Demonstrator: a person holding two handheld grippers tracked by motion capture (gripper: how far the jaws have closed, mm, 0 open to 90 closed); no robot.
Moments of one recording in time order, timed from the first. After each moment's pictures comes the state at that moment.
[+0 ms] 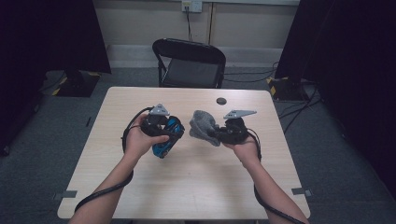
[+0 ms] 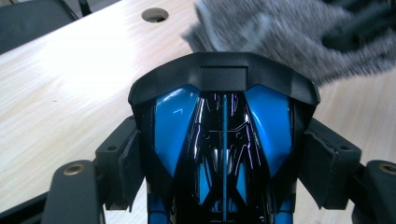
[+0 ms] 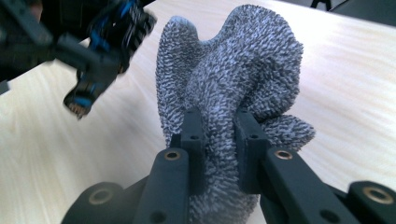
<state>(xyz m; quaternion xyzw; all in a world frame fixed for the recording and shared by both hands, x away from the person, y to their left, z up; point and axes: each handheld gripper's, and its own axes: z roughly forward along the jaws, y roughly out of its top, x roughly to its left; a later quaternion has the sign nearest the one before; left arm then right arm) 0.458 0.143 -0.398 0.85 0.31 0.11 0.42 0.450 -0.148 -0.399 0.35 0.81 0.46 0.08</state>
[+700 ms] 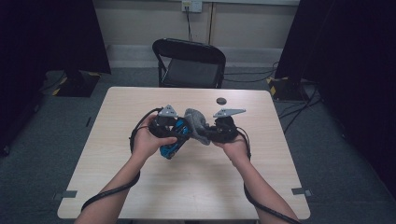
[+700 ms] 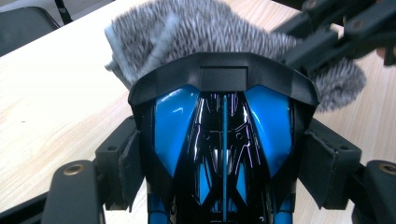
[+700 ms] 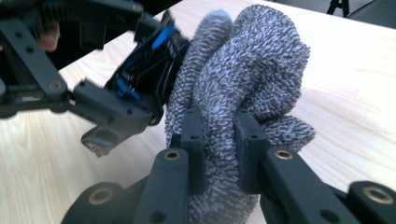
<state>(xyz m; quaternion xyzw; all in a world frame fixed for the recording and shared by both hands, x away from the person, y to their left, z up) 0.457 0.121 -0.393 0.85 0.29 0.10 0.43 0.452 -0.117 -0.403 0.34 0.81 0.48 0.07</state>
